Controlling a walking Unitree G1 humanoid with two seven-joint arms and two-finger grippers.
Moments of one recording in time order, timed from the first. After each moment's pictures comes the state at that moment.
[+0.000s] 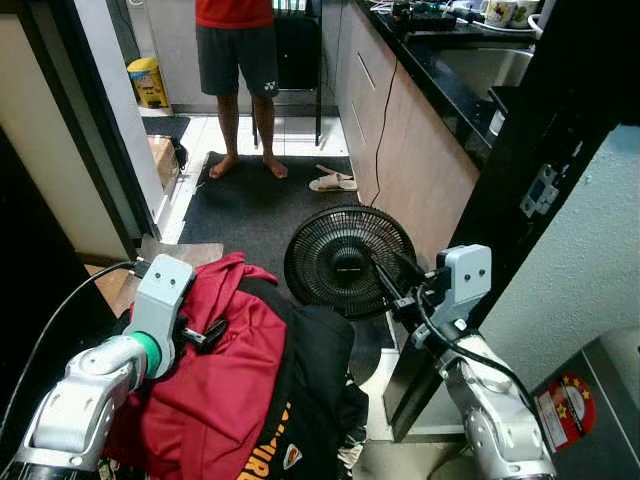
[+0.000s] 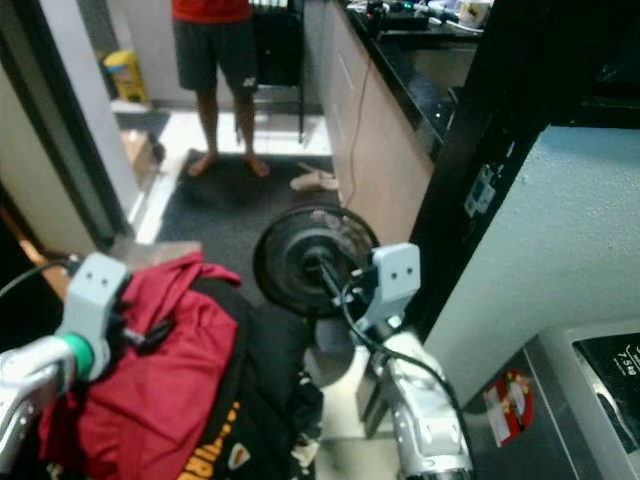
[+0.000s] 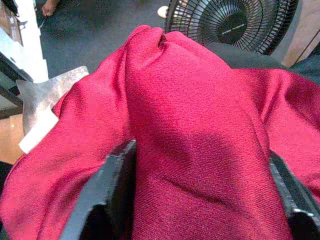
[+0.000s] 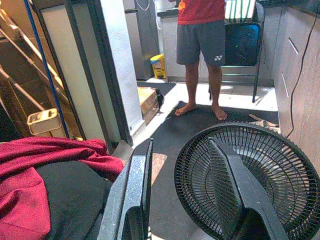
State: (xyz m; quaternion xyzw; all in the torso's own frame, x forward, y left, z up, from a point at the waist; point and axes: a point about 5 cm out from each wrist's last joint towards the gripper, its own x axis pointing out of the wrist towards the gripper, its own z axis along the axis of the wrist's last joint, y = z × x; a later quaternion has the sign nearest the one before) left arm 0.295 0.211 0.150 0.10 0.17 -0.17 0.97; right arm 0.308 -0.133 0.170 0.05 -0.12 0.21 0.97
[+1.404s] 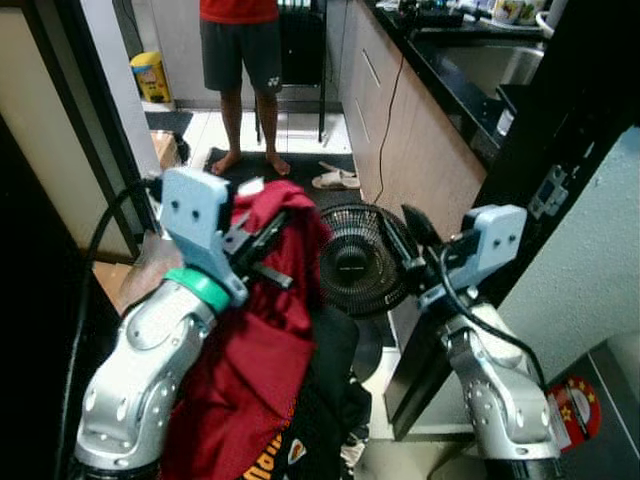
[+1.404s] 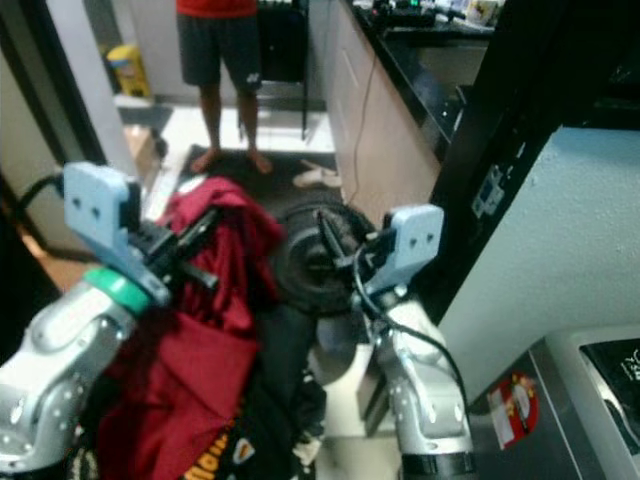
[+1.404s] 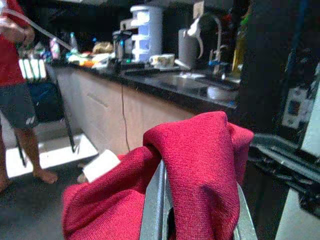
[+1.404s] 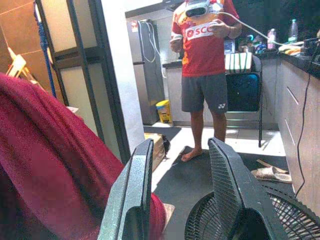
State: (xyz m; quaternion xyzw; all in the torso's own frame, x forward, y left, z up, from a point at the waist) left arm 0.274 0.112 0.275 -0.02 -0.20 -0.29 0.93; right arm 0.305 -0.126 0.227 0.09 -0.22 0.21 0.95
